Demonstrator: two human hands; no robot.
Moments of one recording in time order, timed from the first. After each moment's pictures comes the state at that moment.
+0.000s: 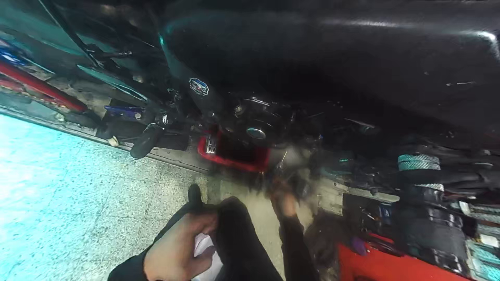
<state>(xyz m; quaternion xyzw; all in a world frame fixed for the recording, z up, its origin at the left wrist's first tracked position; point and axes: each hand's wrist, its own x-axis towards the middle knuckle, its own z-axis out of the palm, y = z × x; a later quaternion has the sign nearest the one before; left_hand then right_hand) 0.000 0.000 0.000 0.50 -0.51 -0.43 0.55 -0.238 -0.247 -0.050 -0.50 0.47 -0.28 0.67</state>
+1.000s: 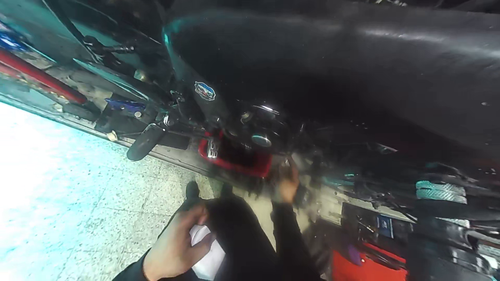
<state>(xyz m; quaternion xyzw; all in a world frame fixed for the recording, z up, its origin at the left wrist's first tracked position) -0.009 -0.008 -0.019 0.58 -0.40 -0.39 0.60 -0.149 -0.284 -0.023 -0.56 0.51 -0.39 0.53</state>
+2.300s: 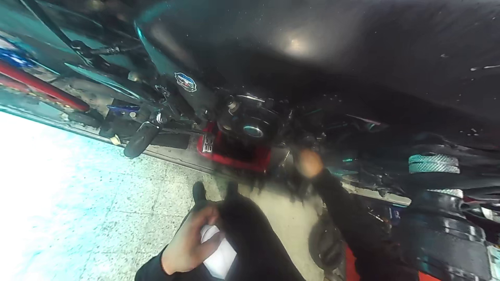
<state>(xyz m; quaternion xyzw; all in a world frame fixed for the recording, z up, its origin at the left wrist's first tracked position) -0.036 -0.014 -0.024 0.49 -0.40 -0.44 0.63 -0.187 -0.392 0.030 -0.93 0.33 0.14 0.07</state>
